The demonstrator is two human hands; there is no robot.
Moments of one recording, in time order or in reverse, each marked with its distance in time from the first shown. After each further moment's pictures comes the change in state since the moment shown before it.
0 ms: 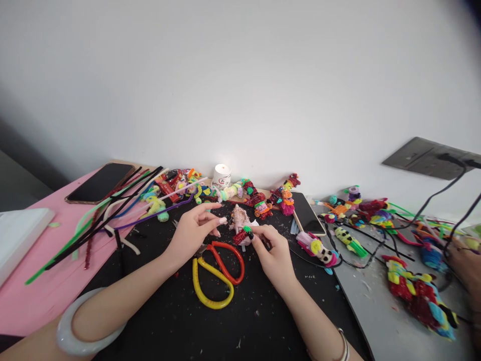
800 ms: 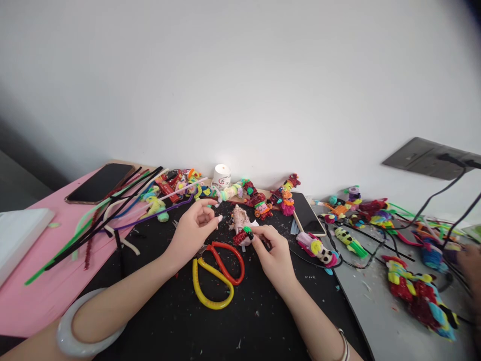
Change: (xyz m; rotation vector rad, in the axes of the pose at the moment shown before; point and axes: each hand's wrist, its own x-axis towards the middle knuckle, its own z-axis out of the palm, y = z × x) left_hand 0.005 -0.016 0.001 -0.010 0.040 0.149; right_hand -0.001 0.002 0.001 0.020 -0.014 0.004
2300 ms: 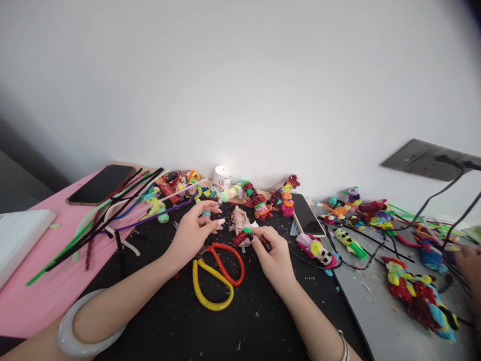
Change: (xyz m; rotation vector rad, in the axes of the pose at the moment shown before) left_hand 0.001 0.003 -0.001 -0.058 -0.015 -0.094; right_hand 0.000 0.000 -0.001 -0.020 0.009 -0.005
